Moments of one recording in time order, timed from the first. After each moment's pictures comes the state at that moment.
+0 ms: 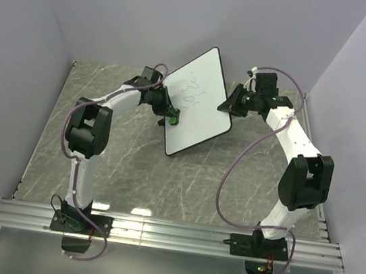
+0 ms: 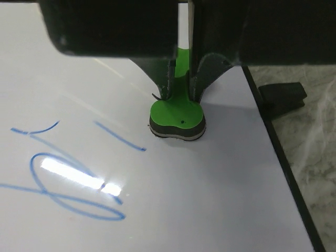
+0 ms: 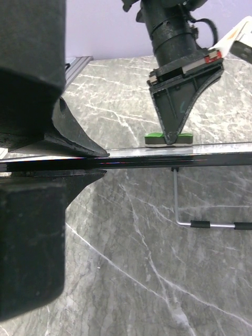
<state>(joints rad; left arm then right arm) -0.33 2.10 1.60 -0.37 0.46 -0.69 0.20 1.74 1.53 -0.56 -0.49 0.50</state>
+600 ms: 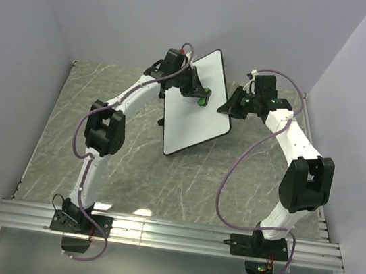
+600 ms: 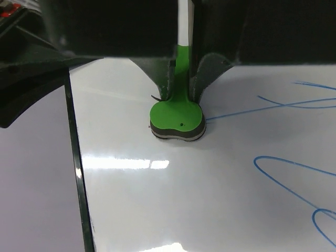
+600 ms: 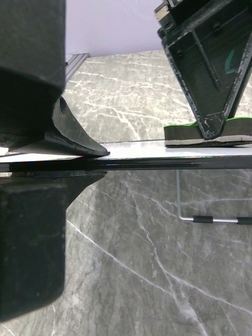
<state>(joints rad) -0.46 2.28 2.11 -0.41 0.50 -0.68 0.21 1.72 1.49 -0.55 -0.46 0.52</state>
